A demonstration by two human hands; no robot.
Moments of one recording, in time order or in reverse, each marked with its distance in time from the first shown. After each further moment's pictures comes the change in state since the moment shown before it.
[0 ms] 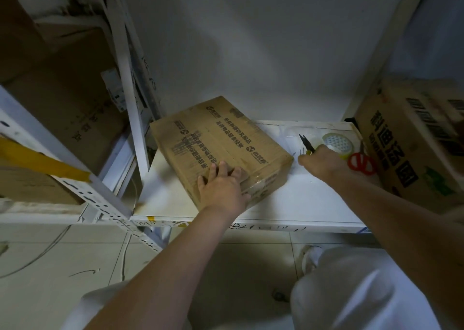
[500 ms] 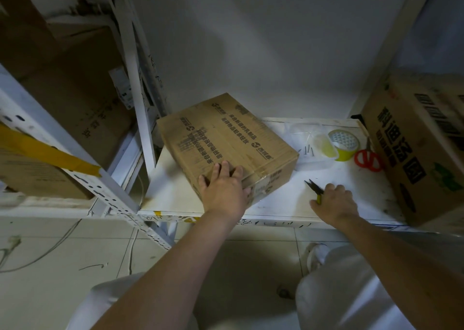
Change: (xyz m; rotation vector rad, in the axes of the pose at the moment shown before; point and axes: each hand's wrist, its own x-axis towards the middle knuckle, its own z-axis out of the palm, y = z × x) left_hand -0.014 -0.005 0.009 -0.033 0.084 -0.025; right_hand -0.031 0.086 0.066 -0.395 -0.018 -0.090
